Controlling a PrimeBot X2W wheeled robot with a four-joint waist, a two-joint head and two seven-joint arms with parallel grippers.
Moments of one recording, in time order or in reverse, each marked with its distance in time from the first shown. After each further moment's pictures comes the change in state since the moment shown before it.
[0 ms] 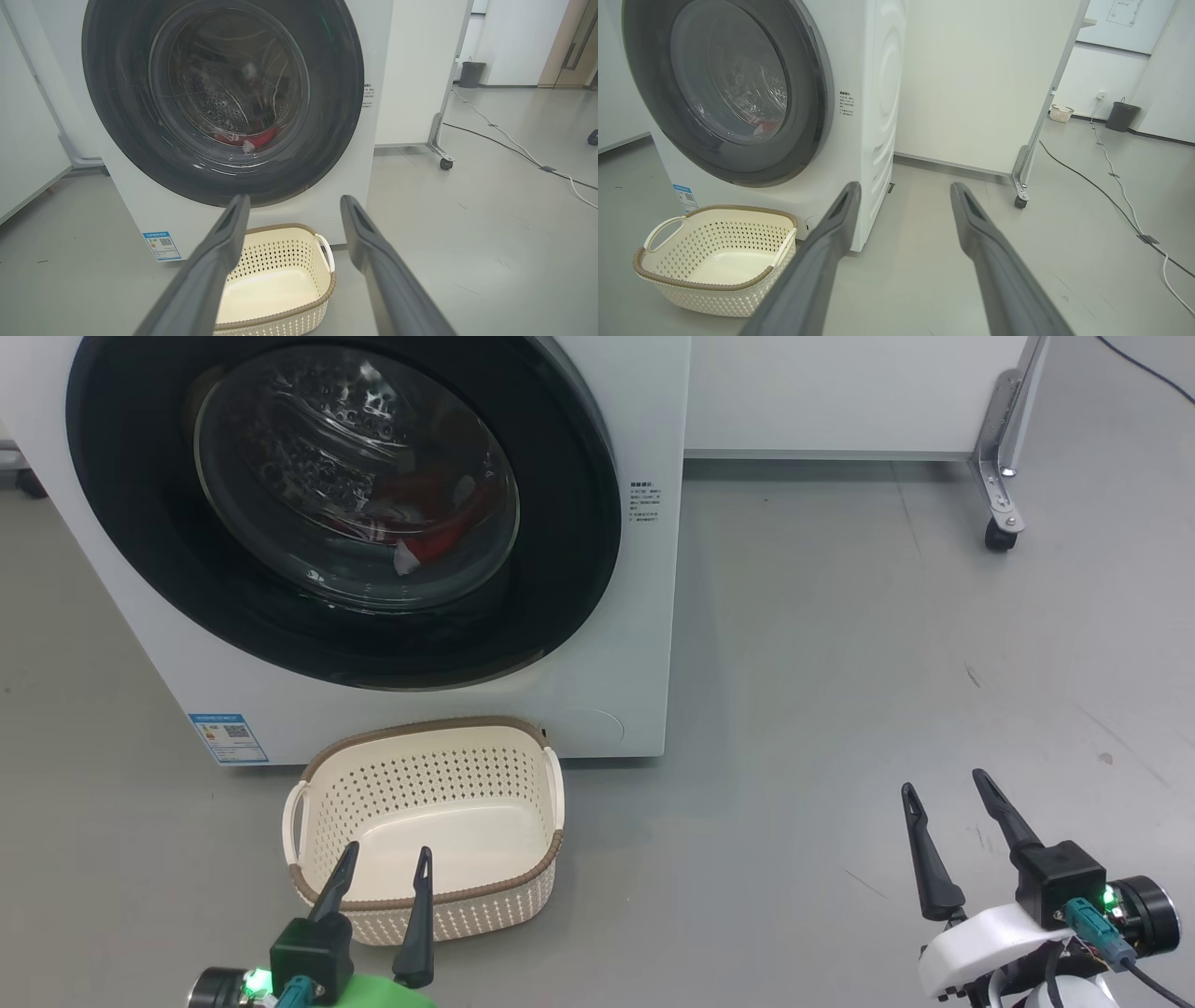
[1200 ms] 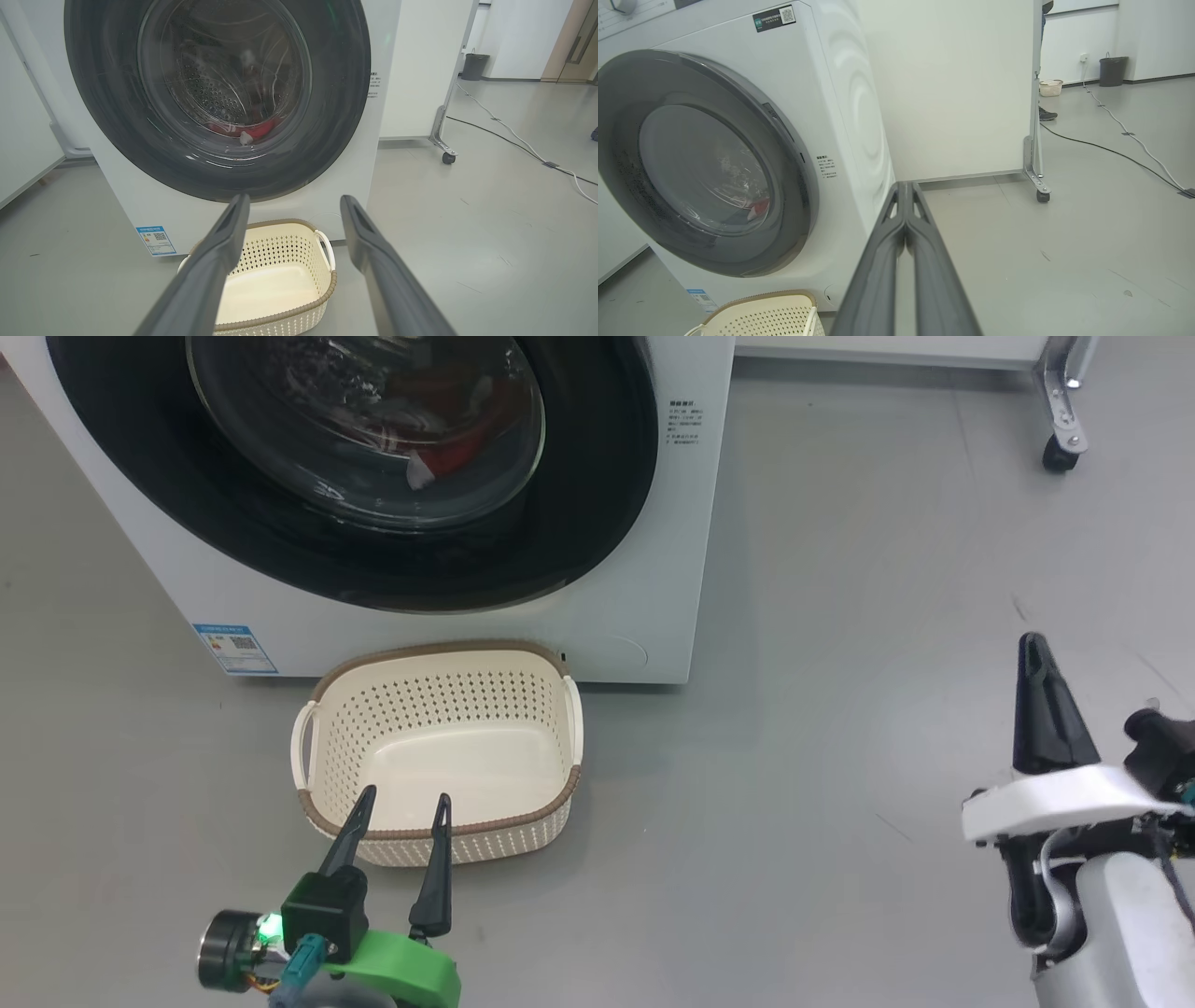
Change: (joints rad) left arm -0.060 0.000 -0.030 -0.034 0.000 0.005 0.000; right arm -0.155 0.013 -0.081 -0.042 0.258 0.078 0.025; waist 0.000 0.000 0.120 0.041
